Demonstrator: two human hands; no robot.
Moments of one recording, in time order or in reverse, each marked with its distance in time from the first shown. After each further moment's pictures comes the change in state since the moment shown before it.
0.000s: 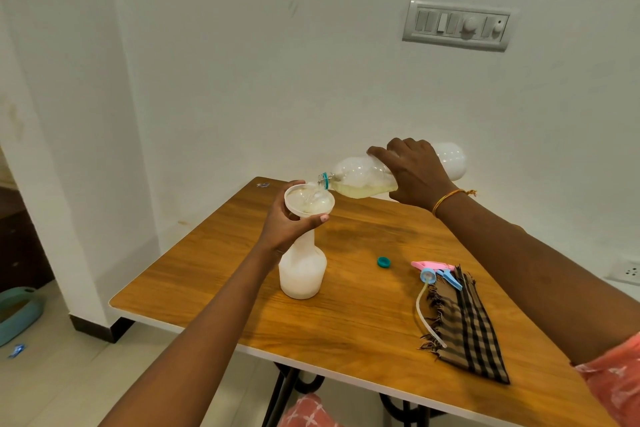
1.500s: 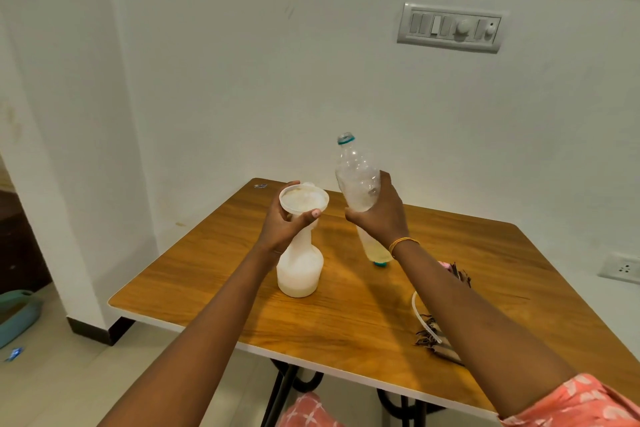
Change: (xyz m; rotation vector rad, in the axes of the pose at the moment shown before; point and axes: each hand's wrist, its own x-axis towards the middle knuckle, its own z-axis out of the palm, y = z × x) left_hand -0.004 -0.004 0.001 -0.029 -0.001 -0.032; right_hand -0.030 -0.081 0.034 0.892 0.145 0.596
